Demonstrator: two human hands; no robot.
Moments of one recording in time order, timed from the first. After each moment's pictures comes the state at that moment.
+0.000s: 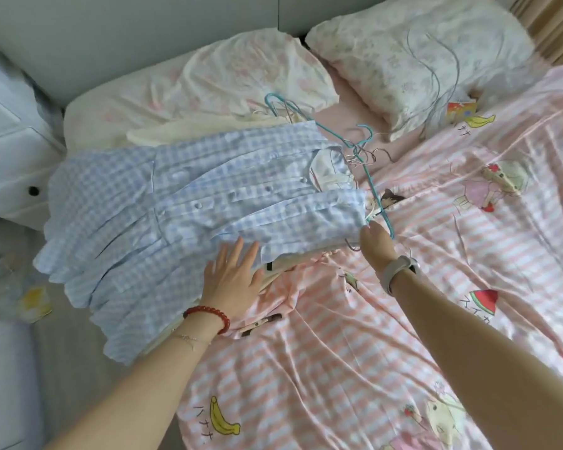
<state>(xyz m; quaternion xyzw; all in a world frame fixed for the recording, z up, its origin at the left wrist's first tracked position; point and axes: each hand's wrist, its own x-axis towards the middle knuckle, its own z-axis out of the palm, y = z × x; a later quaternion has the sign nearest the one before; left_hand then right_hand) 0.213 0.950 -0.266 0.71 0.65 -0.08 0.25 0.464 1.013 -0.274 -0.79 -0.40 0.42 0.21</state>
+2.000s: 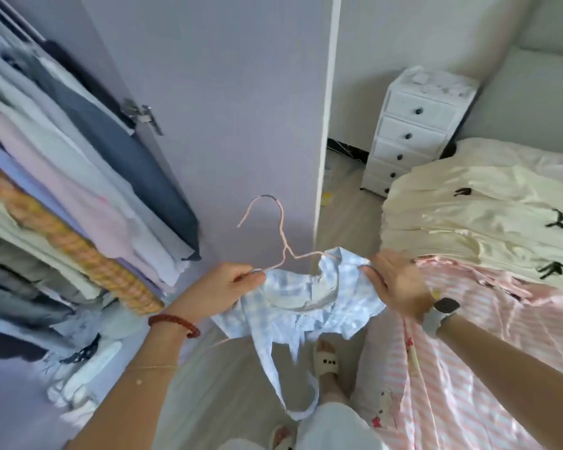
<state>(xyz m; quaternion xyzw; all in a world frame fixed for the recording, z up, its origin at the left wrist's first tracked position) 0.090 0.213 -0.007 0.31 0.84 0.36 0.27 0.224 0.493 -0.072 -0.02 -0.96 0.16 0.23</state>
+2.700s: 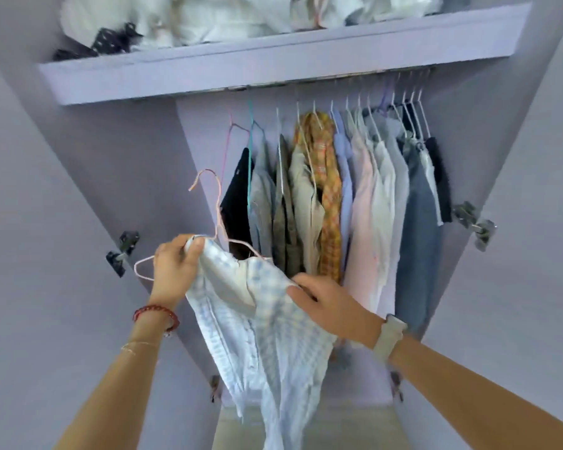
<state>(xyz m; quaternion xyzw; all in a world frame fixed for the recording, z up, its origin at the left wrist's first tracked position) 0.093 -0.147 0.088 -0.22 0.84 0.36 -0.34 0.011 0.092 0.069 0.48 -0.74 0.46 -0.10</state>
